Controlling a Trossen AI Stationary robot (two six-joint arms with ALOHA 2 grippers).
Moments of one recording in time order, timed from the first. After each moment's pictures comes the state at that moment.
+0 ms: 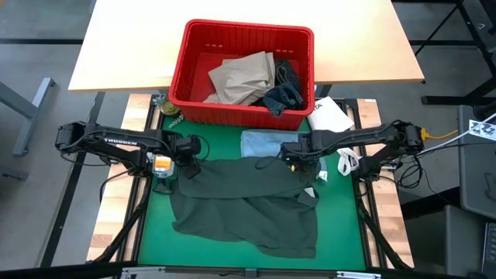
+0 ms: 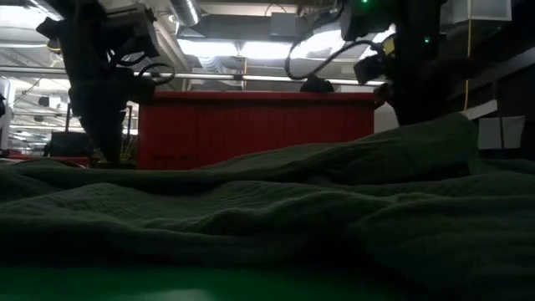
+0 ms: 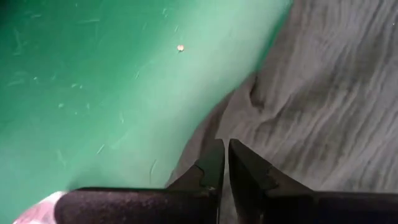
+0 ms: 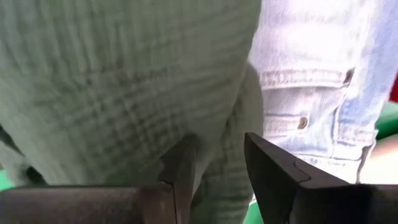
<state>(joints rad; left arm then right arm) 0.13 1.12 0.60 -0.73 -0.14 -0.44 0.01 1.55 1.15 -1.15 0.12 -0.01</state>
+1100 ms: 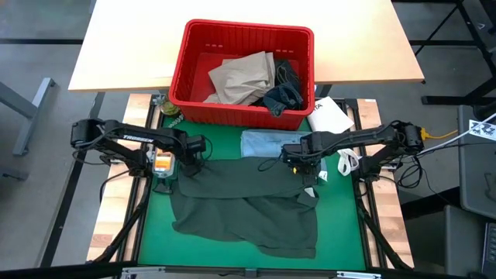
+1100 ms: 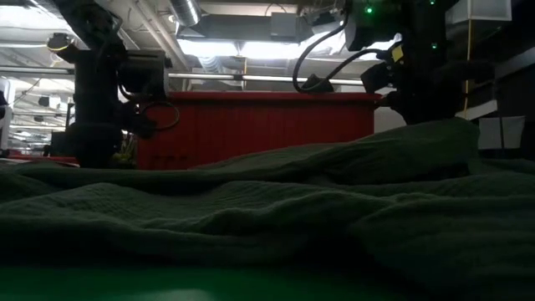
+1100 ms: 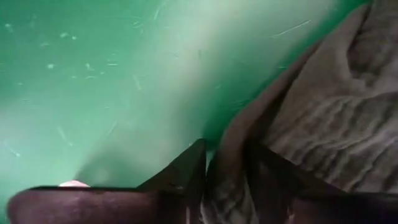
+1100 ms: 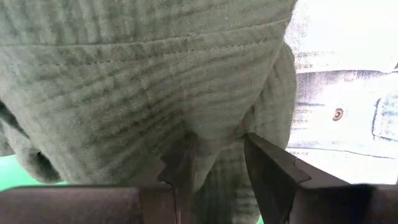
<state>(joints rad) 0.24 1.34 0.59 -0.75 -0.11 -0.33 0.01 1.55 1.10 -1.14 0.06 -0.01</state>
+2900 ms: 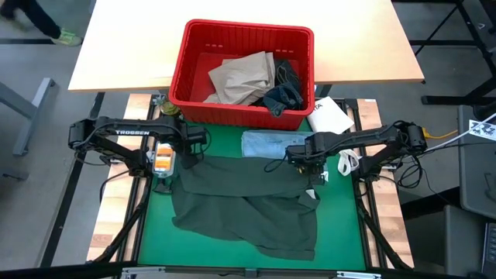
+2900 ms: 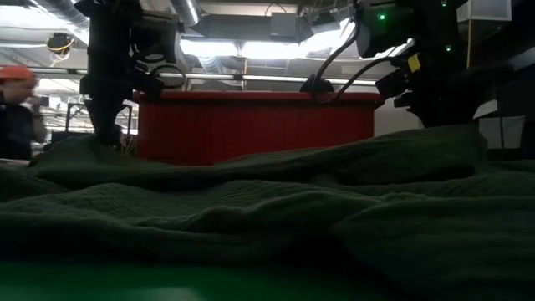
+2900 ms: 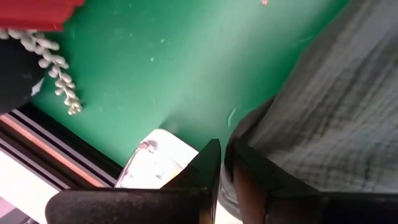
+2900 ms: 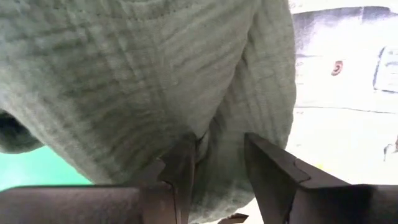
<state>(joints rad) 0.24 1.30 0.88 -1.18 -0.22 -0.35 0.01 1.52 1.06 -1.23 0.10 0.01</state>
